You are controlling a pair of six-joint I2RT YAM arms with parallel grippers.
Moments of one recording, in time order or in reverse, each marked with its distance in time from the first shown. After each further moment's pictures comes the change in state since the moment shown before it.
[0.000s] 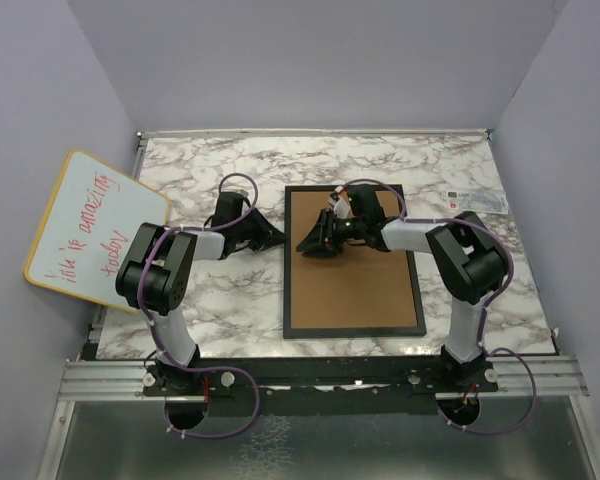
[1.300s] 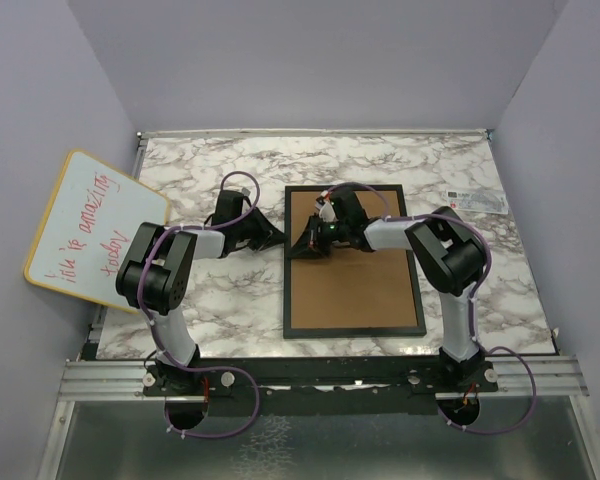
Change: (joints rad) left arm 0.000 0.005 0.016 -0.031 0.000 0.048; right arm 0.074 0.130 0.093 0.025 0.065 0.030
